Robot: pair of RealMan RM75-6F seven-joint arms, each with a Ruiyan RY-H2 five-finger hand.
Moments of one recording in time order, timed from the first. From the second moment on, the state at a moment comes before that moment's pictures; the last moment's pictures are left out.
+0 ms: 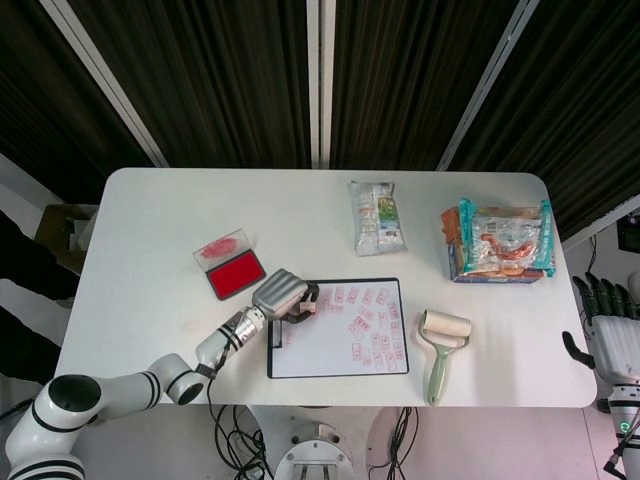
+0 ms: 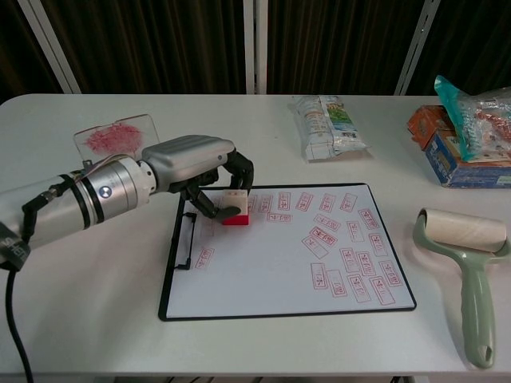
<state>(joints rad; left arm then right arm) -0.85 -1.87 -0.07 -1.03 1.48 0.88 -0.11 0.08 -1.11 0.07 -1.56 -1.39 1.40 -0.06</state>
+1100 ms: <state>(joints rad) -0.85 -1.84 -0.09 -1.07 1.49 0.93 -0.17 0.08 -1.09 0.06 -1.59 -1.42 1.39 -0.02</state>
